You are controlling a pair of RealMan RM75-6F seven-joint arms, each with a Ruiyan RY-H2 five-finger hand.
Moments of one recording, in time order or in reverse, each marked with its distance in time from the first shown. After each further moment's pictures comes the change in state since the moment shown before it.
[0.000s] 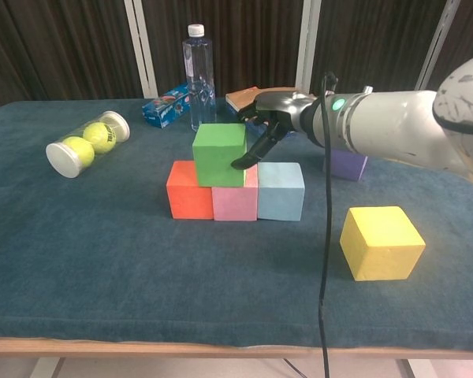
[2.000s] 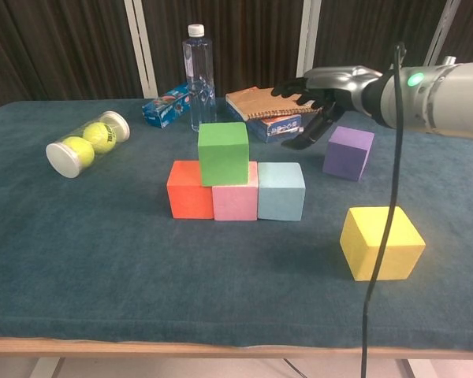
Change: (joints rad) left arm 0.012 -0.002 0.005 -0.008 0.009 0.014 0.023; right arm -0.099 0.200 -0.072 -0.222 -0.082 0.115 0.010
